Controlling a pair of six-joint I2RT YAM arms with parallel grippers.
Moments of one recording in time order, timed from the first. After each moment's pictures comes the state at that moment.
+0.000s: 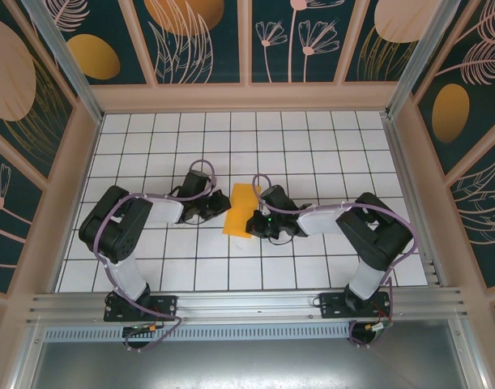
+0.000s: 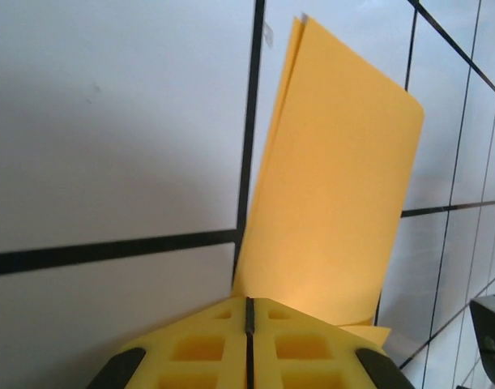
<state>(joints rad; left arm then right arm) -0.47 1.79 0.75 0.20 0.41 -0.87 0.78 1.72 0.72 0.08 -0.40 0.97</state>
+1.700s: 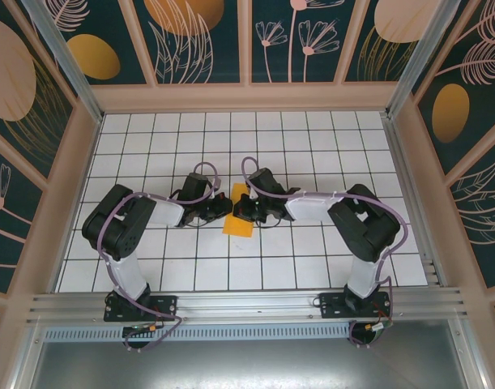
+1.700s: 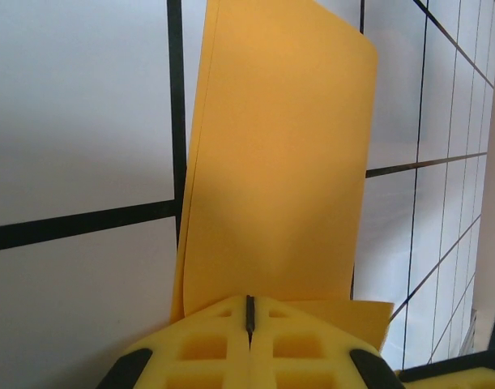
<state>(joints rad) -0.48 1.82 0.70 0.33 0.52 -0.84 0.78 1.83 0.97 -0.01 -0.41 0.95</state>
